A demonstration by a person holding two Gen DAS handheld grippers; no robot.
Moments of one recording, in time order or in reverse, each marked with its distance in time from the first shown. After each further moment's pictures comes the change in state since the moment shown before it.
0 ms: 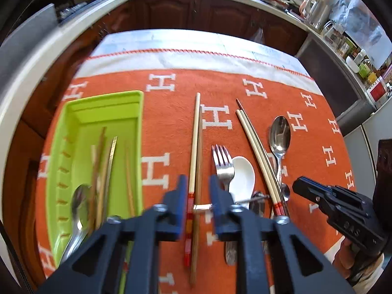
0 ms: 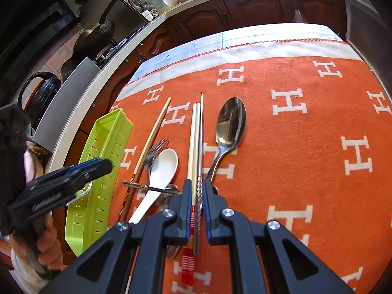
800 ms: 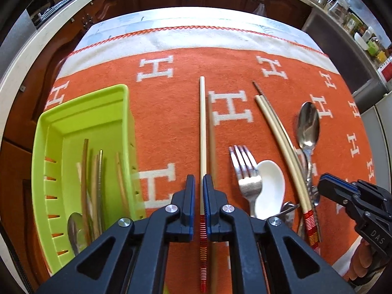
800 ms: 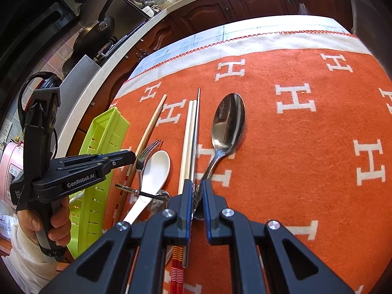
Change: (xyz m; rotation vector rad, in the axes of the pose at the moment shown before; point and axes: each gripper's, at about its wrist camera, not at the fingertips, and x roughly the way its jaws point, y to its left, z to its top) left arm 0.049 0.007 0.020 0.066 0.109 0.072; right arm 0.015 -0.012 0.006 -0.002 0.022 0.035
